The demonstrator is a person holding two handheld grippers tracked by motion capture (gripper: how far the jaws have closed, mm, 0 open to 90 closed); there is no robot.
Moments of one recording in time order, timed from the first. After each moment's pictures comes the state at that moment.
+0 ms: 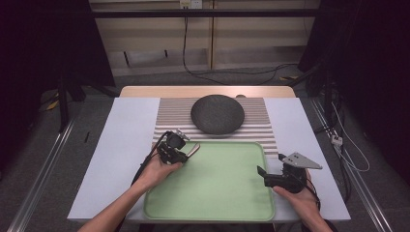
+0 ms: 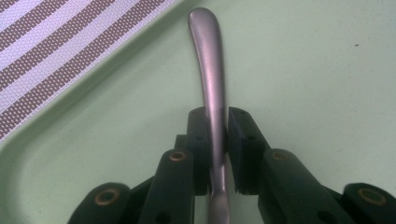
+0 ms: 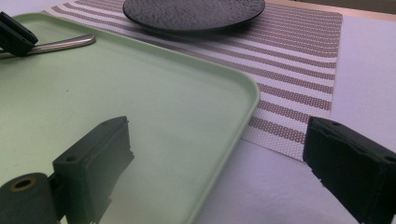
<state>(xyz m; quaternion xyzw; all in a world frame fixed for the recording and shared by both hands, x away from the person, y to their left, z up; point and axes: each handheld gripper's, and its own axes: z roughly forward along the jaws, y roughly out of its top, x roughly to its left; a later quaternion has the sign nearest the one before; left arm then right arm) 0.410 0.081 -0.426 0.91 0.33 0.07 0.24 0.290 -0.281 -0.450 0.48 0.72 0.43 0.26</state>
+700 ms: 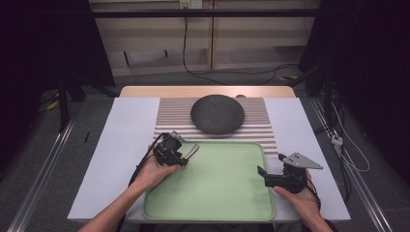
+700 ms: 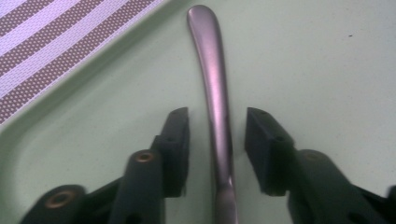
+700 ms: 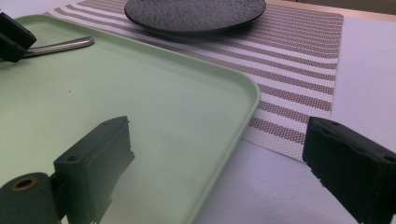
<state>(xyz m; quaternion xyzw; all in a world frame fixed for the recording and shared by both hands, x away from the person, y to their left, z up) 0.408 0.093 -0.430 0.91 0.32 0.05 0.26 0.290 -0.282 -0.450 0.48 0.72 0.44 0.26</state>
